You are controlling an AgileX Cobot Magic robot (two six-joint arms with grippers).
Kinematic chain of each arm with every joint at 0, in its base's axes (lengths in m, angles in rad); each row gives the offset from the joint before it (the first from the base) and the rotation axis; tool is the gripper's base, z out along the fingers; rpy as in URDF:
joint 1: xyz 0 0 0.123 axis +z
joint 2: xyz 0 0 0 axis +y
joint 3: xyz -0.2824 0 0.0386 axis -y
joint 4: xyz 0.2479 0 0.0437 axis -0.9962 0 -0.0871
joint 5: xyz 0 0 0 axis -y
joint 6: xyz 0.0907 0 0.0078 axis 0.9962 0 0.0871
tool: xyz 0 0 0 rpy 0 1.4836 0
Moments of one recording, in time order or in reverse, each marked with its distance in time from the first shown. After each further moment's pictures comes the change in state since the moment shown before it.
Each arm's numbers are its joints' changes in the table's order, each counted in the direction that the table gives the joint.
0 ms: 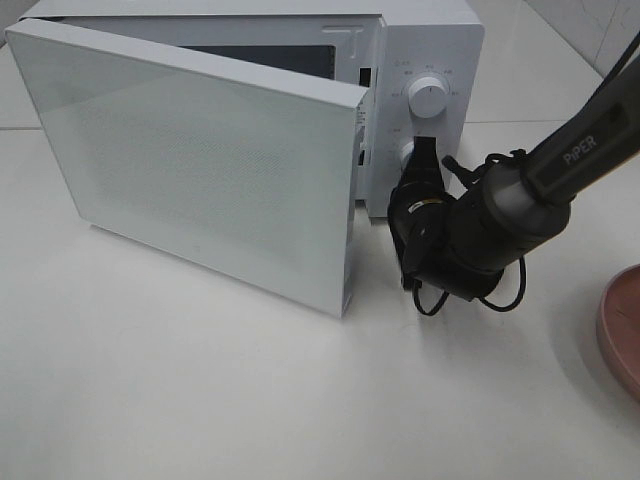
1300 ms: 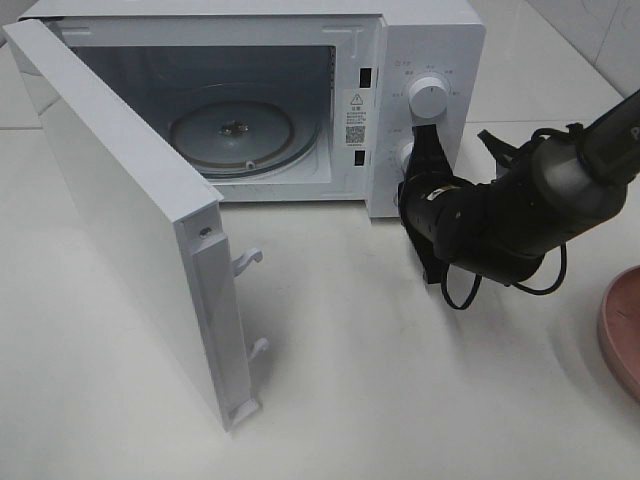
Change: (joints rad) left arm 0.000 0.000 0.000 0.000 0.000 0.000; right arm -0.028 -0.126 -0.090 0.096 -0.120 -0.132
